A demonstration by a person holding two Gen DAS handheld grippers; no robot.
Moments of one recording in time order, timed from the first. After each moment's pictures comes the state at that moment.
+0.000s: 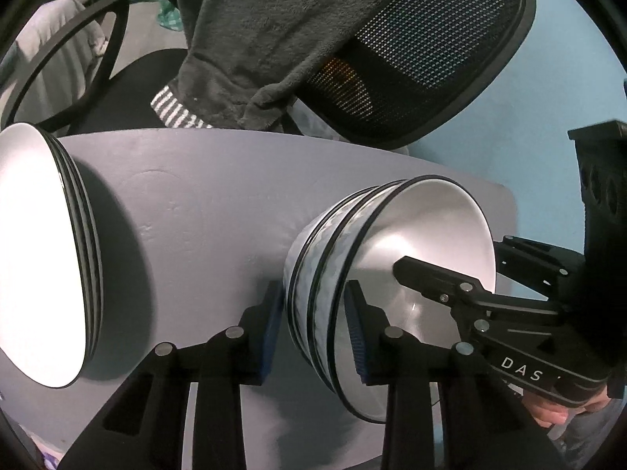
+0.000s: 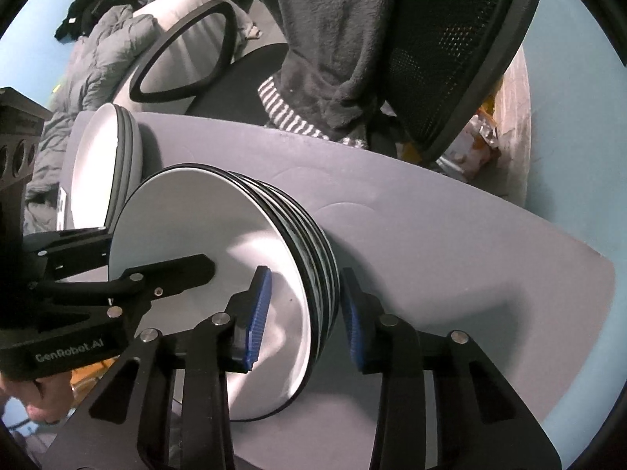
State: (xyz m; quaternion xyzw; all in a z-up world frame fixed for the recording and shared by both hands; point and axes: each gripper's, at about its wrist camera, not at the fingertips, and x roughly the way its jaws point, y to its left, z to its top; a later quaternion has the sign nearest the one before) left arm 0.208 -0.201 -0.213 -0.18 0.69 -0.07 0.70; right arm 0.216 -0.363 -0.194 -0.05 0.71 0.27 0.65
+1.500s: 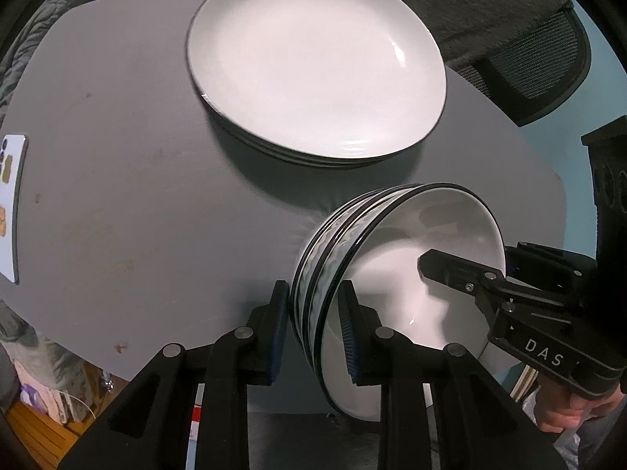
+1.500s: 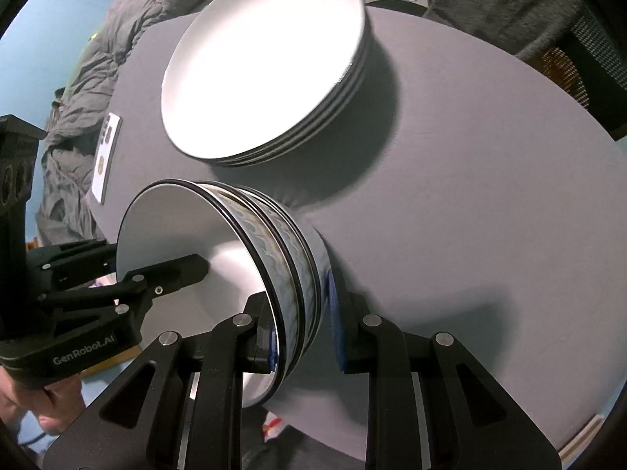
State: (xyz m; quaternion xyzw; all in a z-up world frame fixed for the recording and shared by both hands) left arm 0.048 -0.052 -0.217 -0.22 0.70 0.04 0.68; right arm 0.094 -0.208 -0.203 -0.07 0.72 0.34 0.60
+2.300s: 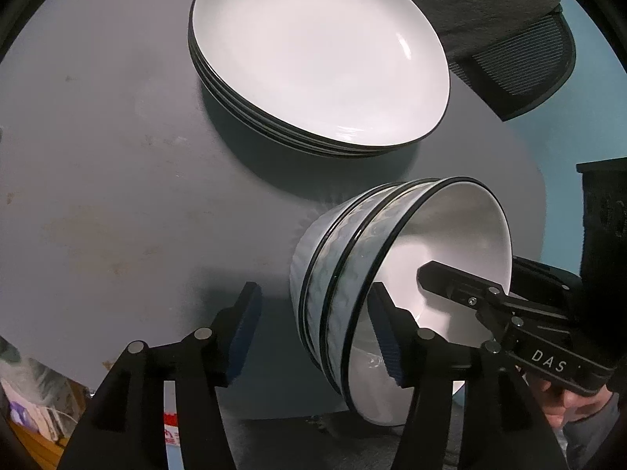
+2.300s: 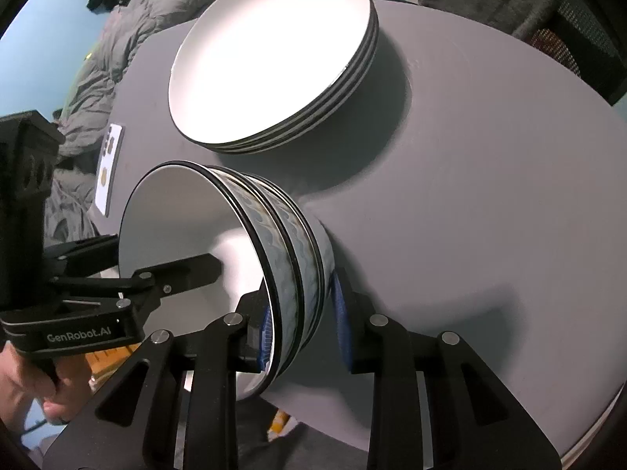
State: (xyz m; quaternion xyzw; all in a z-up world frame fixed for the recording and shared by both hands) left arm 0.041 -0.034 -0.239 -0.26 0.69 -0.02 0.68; right arm 0.079 -0.228 -0.200 -0.03 0.71 0.32 0.62
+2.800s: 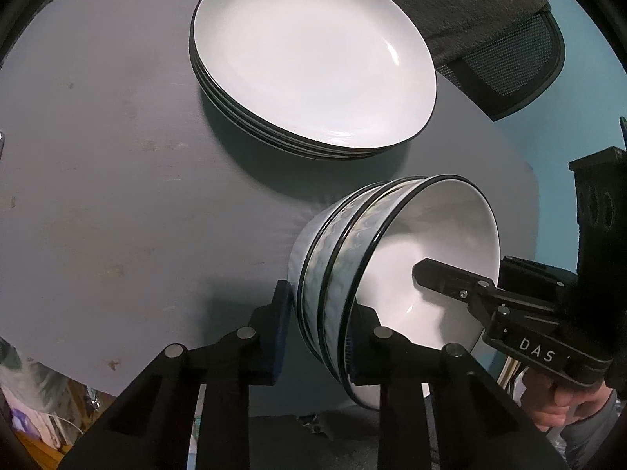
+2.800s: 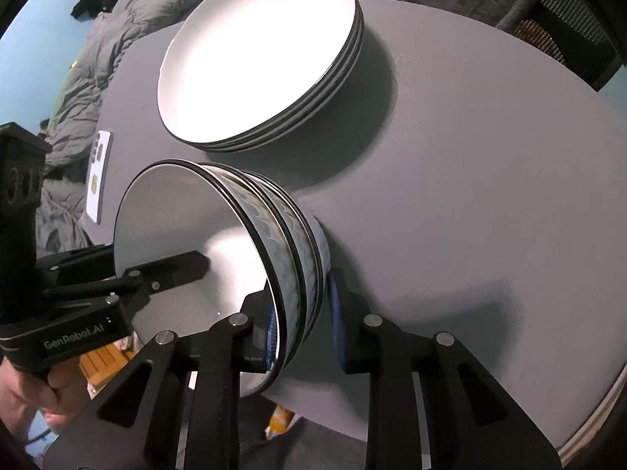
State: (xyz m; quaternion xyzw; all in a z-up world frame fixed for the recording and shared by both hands) left arm 0.035 -0.031 -0.225 -0.25 0.68 -0.02 0.69; right arm 0.075 -0.227 -0.197 -0.04 0.72 0.29 0.63
